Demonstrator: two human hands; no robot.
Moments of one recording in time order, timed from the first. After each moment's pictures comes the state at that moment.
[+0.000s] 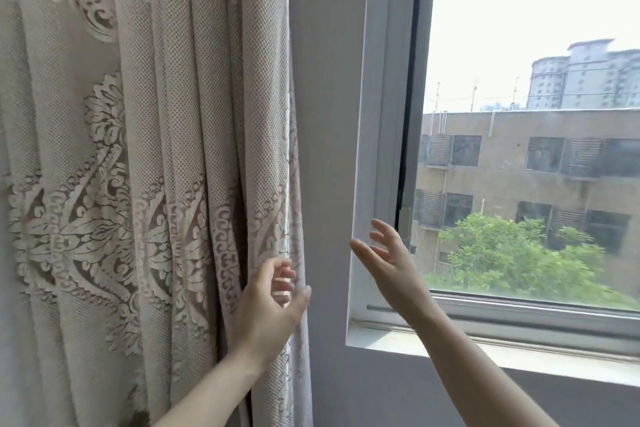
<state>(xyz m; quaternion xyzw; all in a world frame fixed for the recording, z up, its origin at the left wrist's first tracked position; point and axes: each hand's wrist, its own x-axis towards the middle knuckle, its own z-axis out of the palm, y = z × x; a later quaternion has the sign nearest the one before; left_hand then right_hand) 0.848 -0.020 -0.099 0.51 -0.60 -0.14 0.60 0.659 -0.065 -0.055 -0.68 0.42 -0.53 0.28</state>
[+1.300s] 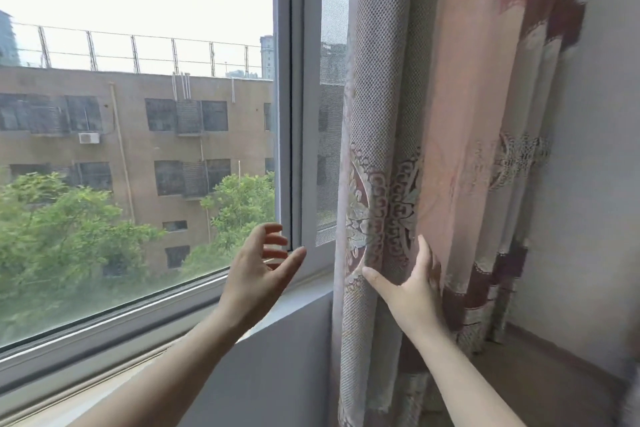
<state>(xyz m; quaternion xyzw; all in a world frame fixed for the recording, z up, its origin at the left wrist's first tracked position) 0.183 -0.103 -0.109 0.20 -0.78 -0.38 0.46 0.014 0.044 -0.144 -0.30 0.77 -0.57 -0.05</state>
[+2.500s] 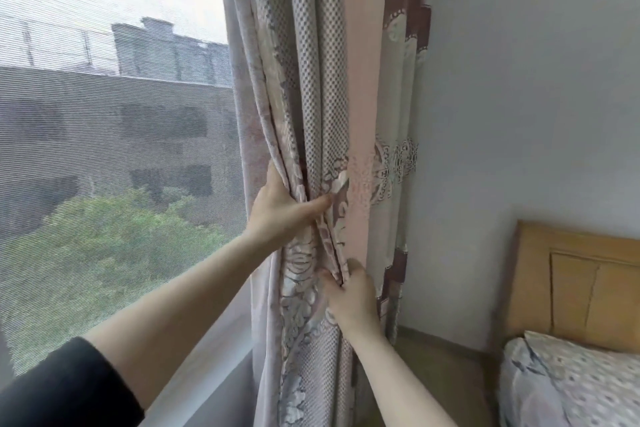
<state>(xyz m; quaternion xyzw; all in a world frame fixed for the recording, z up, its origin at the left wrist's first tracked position) -0.339 -0.137 -0.017 0.05 -0.83 -0.41 0.37 -0.403 -0.029 -0.163 -0.20 0.75 -0.63 -0.09</state>
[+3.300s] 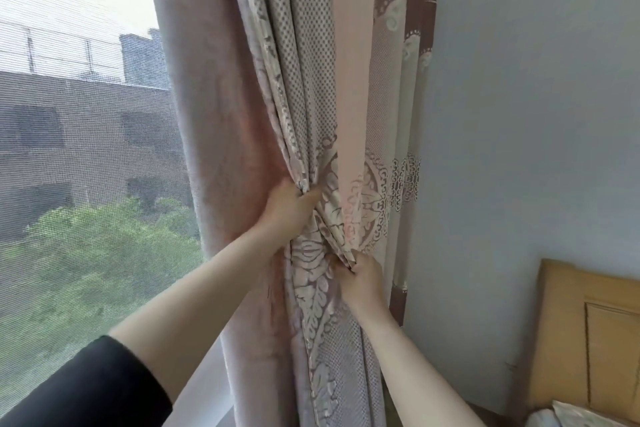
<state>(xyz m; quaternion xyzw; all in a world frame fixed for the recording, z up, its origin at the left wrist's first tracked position) -0.609 -0.135 0.007 0.06 -0.83 -0.43 0.35 -0.684 -0.025 -0.121 -0.29 0.74 -0.59 -0.15</state>
